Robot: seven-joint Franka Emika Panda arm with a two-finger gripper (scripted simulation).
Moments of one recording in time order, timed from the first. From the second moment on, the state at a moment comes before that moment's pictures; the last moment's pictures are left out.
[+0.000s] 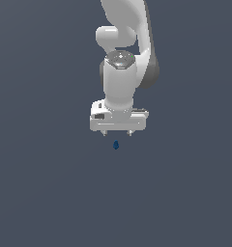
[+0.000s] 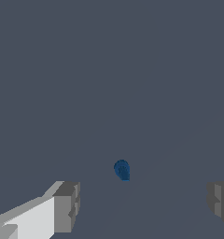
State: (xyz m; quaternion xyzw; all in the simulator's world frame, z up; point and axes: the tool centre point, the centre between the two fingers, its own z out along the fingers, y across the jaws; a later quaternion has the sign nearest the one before) arm 0.022 0.005 0.188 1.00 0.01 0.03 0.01
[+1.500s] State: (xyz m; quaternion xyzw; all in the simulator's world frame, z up) arm 0.009 -0.011 0.148 1.00 0.07 0.02 0.01
